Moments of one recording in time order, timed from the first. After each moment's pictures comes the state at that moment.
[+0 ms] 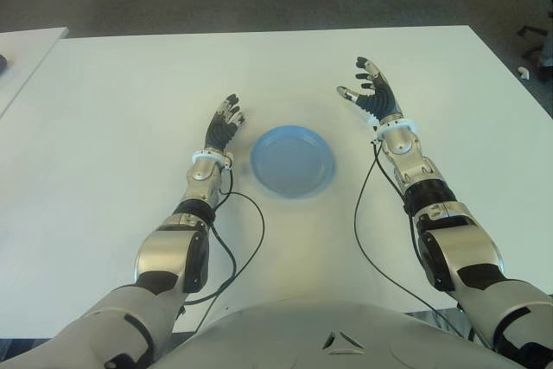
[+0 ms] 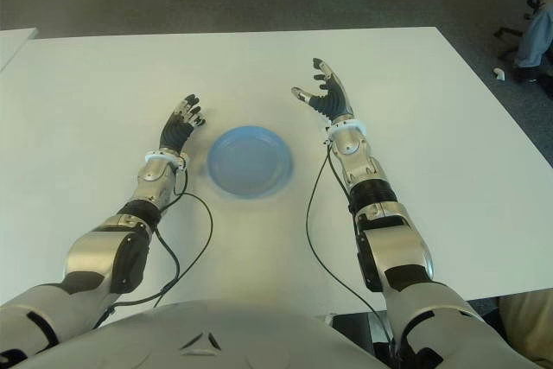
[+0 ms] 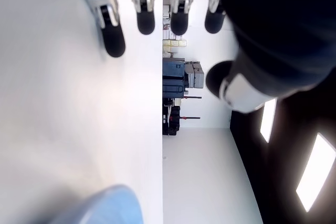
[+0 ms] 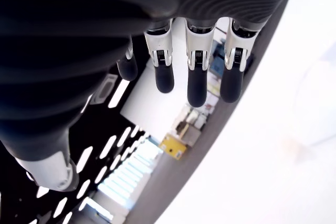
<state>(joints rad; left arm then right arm) -0.53 0.08 0.15 1.19 -0.06 -0.53 -0.15 -0.60 -0.28 0.10 0.86 -0.30 -0.37 -0.19</state>
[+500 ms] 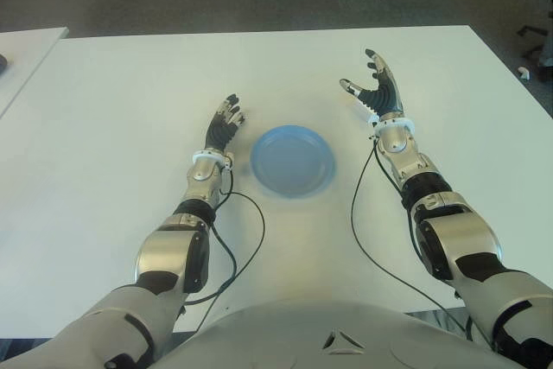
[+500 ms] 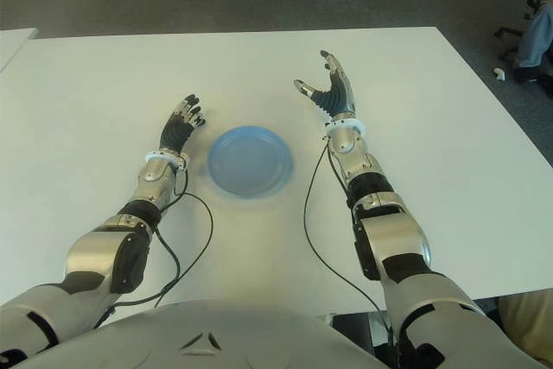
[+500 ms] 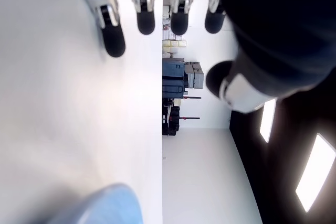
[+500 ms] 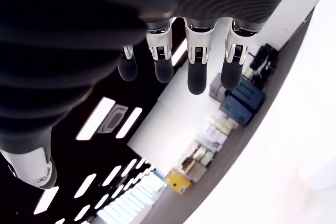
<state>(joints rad) -0.53 0.08 0.15 1.19 -0.06 -0.53 -0.15 -0.70 -0.28 0.14 1.08 -0.38 -0.46 -0.40</state>
